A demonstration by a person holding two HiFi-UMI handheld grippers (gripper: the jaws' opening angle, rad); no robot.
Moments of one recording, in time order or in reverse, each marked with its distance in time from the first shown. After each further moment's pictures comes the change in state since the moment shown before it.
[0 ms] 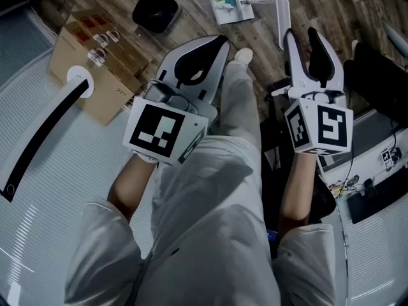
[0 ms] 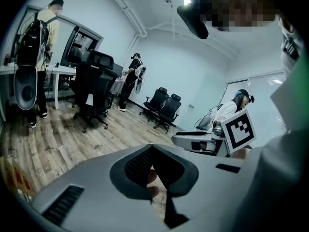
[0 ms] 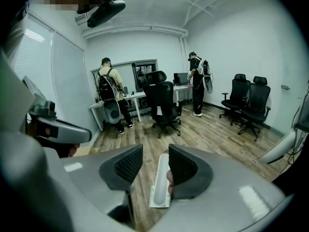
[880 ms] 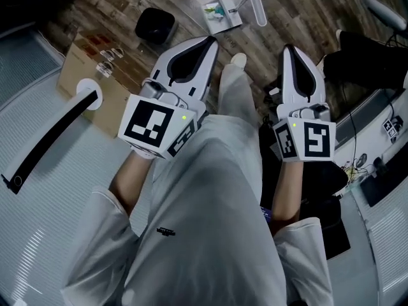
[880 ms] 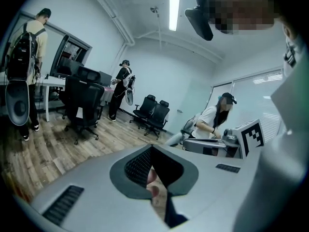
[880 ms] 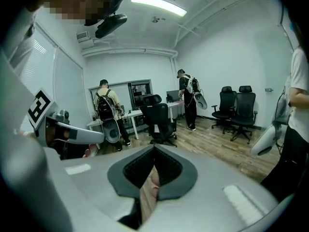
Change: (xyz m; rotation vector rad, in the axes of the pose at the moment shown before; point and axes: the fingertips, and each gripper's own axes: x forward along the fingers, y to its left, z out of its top) left arm -0.089 -0.068 0.046 0.082 -0.073 -0.102; right arm -0.142 0.049 0.049 0.071 -0.194 -0.067
